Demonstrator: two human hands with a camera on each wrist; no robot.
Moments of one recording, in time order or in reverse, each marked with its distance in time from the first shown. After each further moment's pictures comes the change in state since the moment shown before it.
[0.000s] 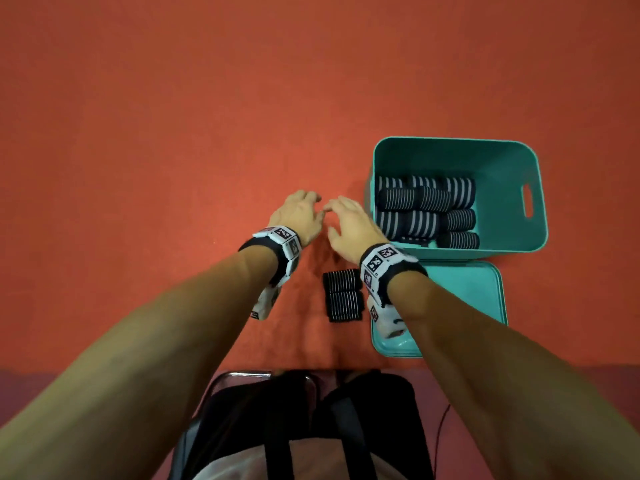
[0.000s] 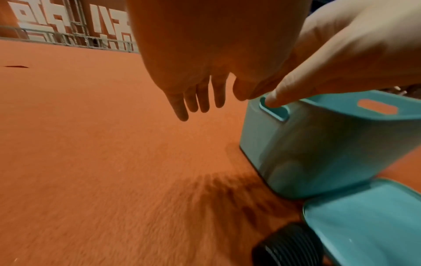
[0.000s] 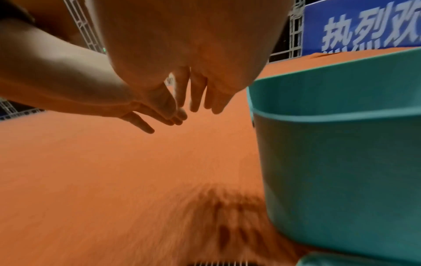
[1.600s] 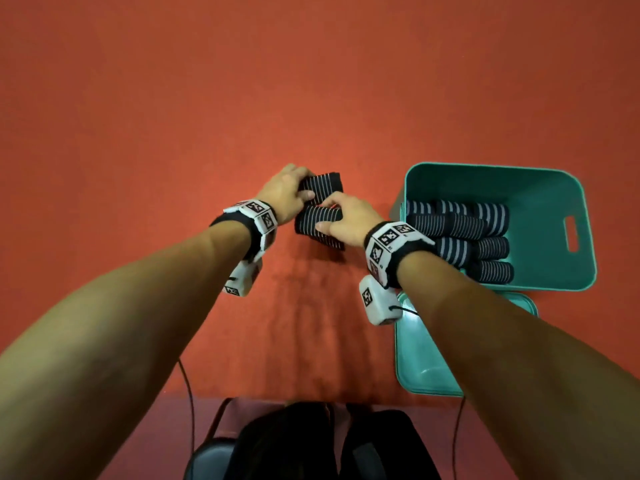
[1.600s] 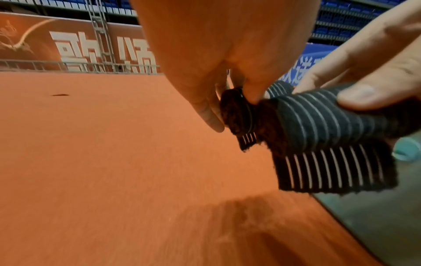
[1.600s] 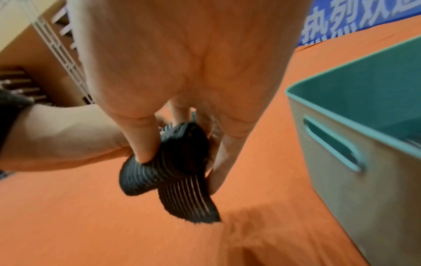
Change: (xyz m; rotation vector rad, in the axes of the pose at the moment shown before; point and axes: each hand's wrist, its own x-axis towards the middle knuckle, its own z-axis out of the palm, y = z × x) left_hand 0.046 -0.053 -0.086 -0.084 0.065 0.066; right_hand 0.075 -0.047 -0.014 0.094 -0.144 0.092
